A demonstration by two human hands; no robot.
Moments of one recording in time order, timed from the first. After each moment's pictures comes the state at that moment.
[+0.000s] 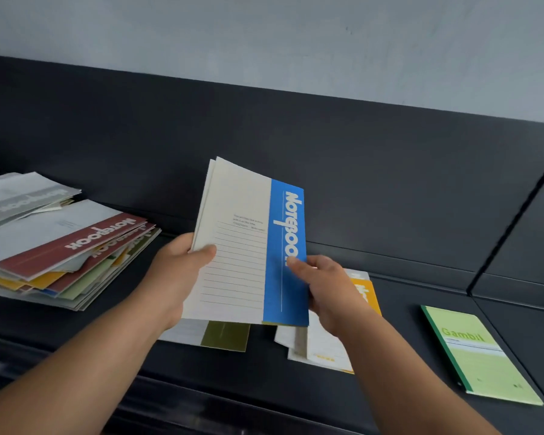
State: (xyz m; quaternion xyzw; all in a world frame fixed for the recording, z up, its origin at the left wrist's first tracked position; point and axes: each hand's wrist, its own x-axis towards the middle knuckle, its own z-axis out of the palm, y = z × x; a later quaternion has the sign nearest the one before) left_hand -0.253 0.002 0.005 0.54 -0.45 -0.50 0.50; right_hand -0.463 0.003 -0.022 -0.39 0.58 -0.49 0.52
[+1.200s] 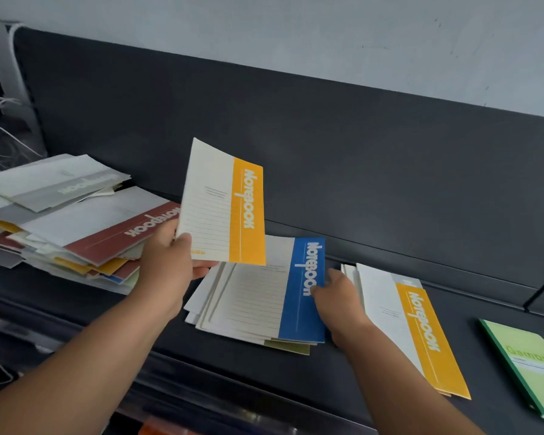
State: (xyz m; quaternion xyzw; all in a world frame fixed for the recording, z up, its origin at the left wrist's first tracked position) left_hand -0.157 -0.019 -0.009 0.58 -0.40 -0.40 0.58; right_hand -0.378 -0.017 -0.053 -0.44 0.70 -0.39 0.39
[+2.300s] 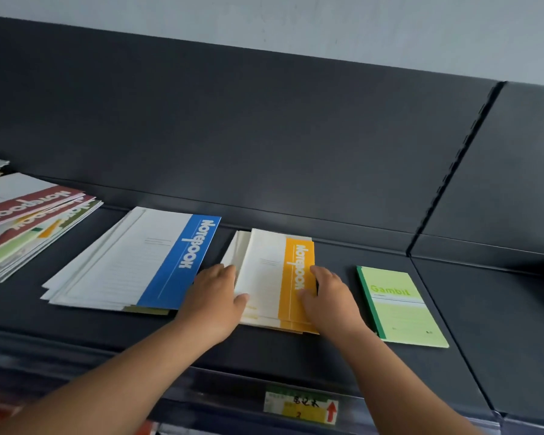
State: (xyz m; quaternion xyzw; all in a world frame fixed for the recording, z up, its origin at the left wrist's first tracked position) left_hand -0.393 0.035 -0.073 0.62 -0.76 -0.16 0.11; right_hand -0.578 0.065 -0.072 -0.56 0.77 -0.23 0.21
